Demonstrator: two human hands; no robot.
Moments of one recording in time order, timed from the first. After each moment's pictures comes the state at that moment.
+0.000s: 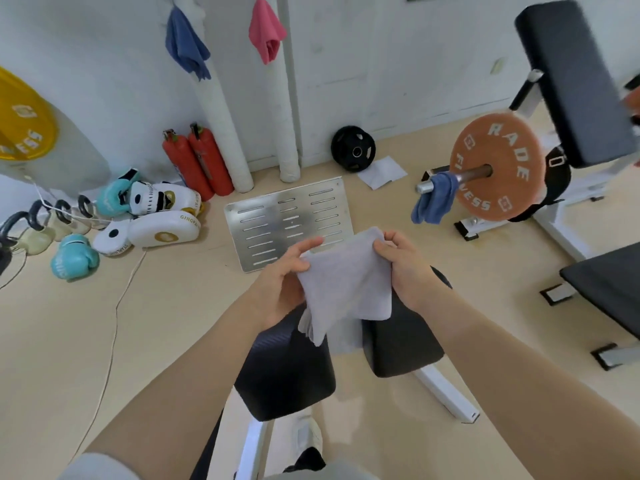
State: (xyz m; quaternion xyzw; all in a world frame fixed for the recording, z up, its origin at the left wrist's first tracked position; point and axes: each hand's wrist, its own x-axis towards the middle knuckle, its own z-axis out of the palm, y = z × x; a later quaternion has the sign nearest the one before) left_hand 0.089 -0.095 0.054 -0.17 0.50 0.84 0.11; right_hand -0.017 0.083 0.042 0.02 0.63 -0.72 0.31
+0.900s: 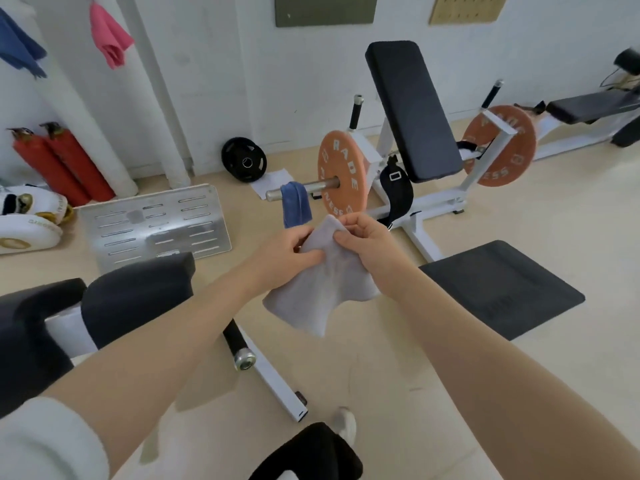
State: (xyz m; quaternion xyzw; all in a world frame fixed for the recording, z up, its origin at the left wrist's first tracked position) left_hand -0.097 0.381 0.104 -0.04 0.85 0.52 0.05; right_hand -0.164 0.534 0.105 -0.13 0.73 -0.63 0.22
